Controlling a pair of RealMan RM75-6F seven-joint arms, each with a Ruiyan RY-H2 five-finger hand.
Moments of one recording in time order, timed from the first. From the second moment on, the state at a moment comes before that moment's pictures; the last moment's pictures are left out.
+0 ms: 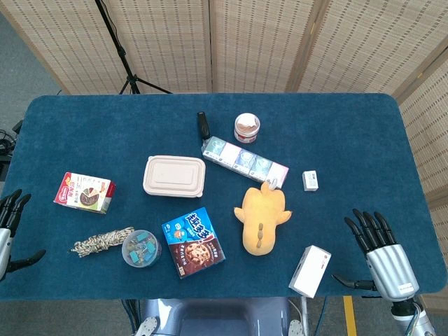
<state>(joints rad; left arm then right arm) -0.05 -0.92 -0.01 -1.95 1.49 1.51 0.11 0.07 -1.18 -0.03 -1.59 -1.82 1.62 -0.11</state>
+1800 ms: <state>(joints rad) -0.12 -0.98 -0.07 -1.97 1.31 1.41 0.26 0.65 -1.58 -0.09 -0.92 -2.10 1.43 0.41</state>
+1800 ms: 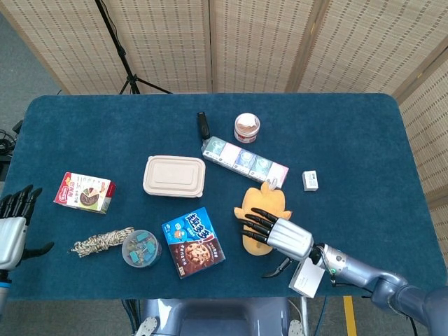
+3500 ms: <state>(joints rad) -0.12 -0.97 -0.06 -1.96 1.31 1.42 0.22 0.68 -1.85 -0.17 -0.35 -1.90 1.49 0.54</state>
